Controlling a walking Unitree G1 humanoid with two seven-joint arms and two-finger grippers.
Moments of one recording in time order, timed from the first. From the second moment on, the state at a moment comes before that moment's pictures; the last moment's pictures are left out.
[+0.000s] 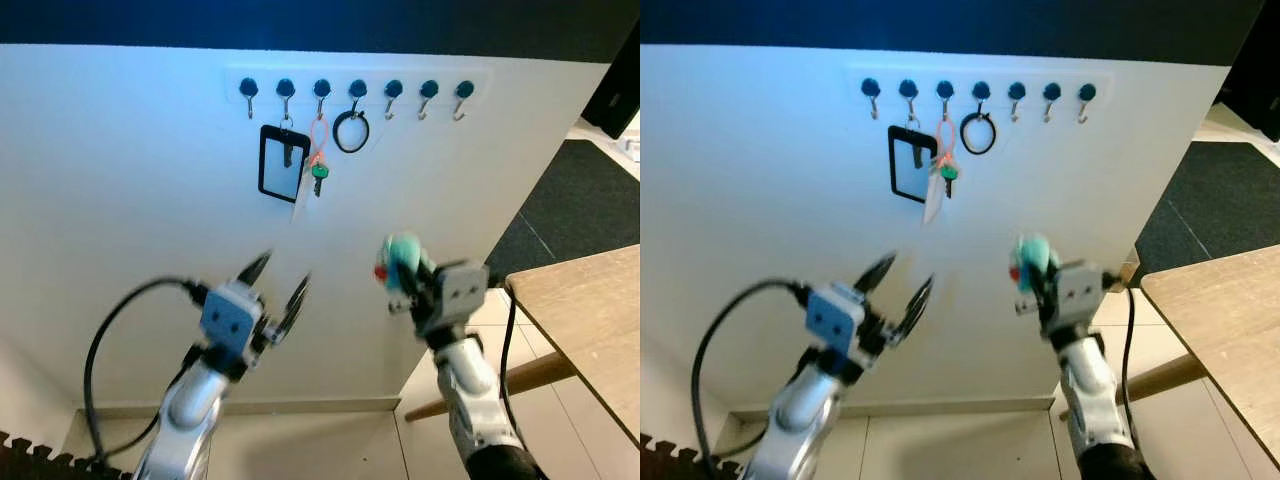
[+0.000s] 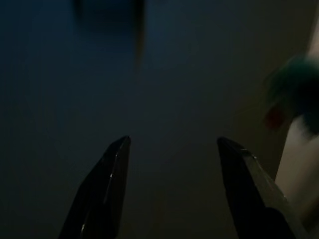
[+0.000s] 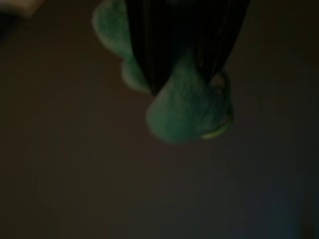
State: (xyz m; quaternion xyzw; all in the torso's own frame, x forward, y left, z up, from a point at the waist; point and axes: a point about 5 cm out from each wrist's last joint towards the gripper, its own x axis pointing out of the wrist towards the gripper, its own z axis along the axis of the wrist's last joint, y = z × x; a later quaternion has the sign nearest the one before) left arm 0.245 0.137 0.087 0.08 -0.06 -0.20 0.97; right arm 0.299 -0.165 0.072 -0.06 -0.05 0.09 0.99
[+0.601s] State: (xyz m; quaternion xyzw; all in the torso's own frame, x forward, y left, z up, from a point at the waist) left arm 0.168 0.223 -0.065 0.02 0.37 0.11 0.92; right arm 0.211 -0.180 -0.064 0.00 0.37 0.02 0.93
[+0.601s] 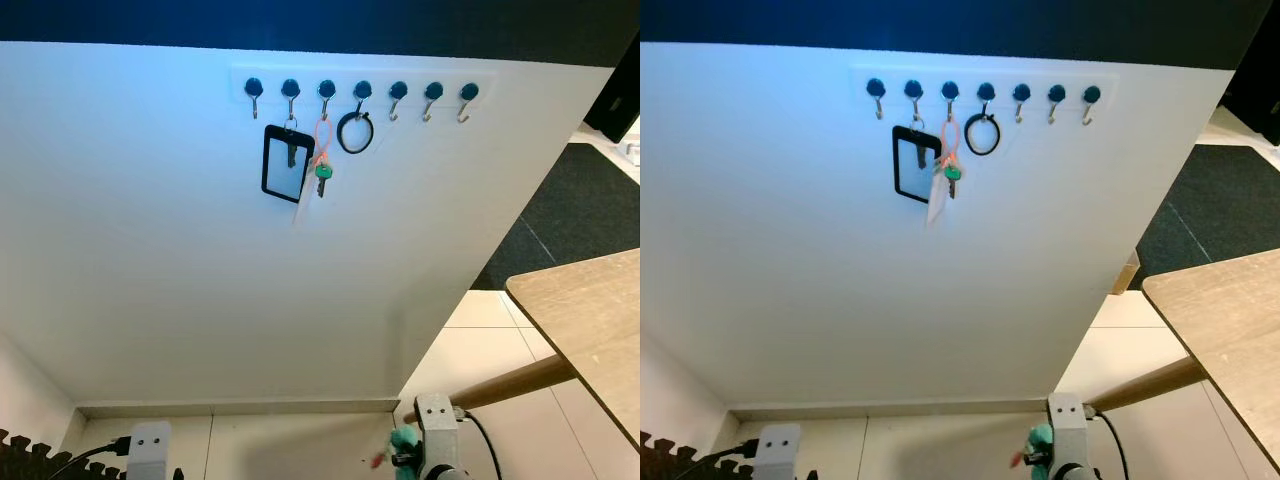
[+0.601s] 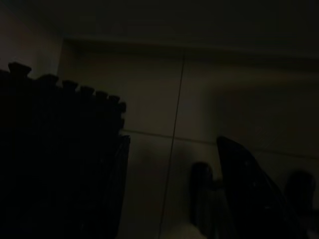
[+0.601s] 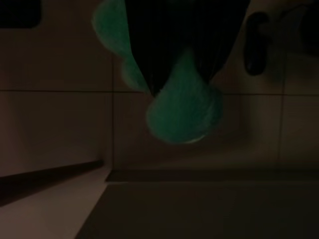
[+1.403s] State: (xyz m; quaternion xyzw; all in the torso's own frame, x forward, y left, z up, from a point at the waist) left arm 0.174 0.199 -0.072 0.02 0.35 0.02 0.94; right arm 0.197 -0.212 -0.068 0.00 0.37 -0.04 0.93
